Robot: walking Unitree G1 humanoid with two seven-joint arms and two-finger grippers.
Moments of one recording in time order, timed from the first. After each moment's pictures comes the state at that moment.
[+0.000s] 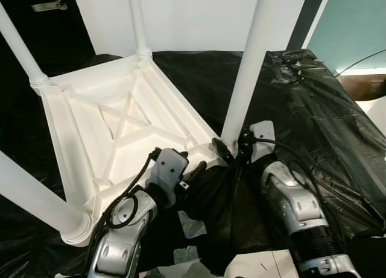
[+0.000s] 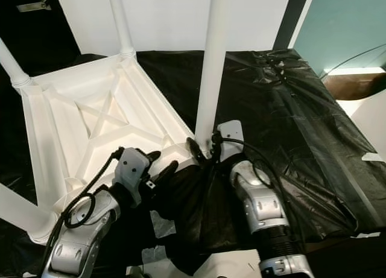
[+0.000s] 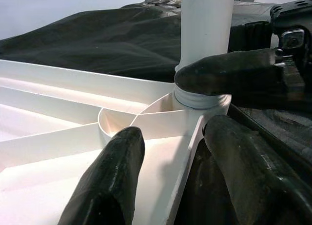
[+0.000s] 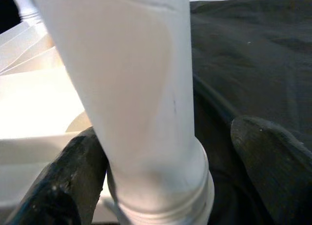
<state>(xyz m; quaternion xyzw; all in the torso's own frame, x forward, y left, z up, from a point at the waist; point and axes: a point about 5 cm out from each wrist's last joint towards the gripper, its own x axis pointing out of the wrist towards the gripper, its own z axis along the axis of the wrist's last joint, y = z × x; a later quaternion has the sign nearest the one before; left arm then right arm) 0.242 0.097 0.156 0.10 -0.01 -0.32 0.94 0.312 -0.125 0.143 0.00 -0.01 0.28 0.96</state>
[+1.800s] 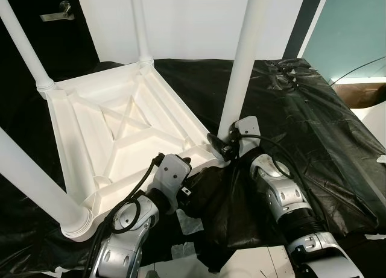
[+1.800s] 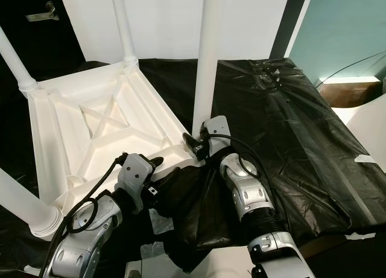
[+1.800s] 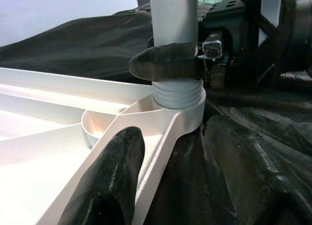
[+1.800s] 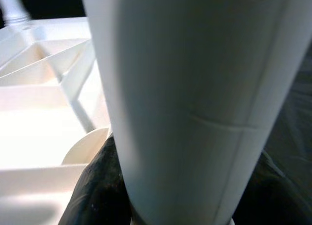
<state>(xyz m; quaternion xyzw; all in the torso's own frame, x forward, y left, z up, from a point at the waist) 0.236 0.093 0.149 0.10 0.01 -0.34 0.94 0.331 -0.092 0.136 0.00 -0.01 0.21 0.98</state>
